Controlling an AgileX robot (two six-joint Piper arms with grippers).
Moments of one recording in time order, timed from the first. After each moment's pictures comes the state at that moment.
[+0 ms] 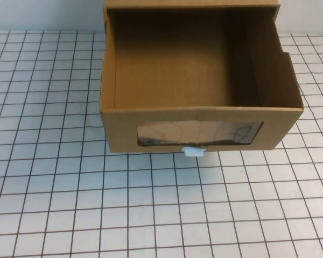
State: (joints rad) right arm 0.01 -0.02 -0.06 -0.03 -1.09 -0.01; left arm -0.22 -0.01 -0.07 0.12 -0.85 -0.15
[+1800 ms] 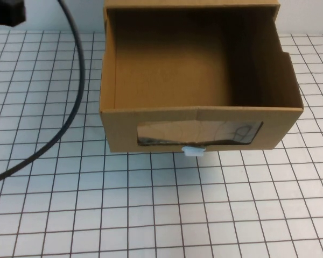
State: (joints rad) right arm 0.14 0.88 -0.97 0.36 0.65 -0.31; left arm -0.30 1.08 -1.18 -0.10 0.39 0.20
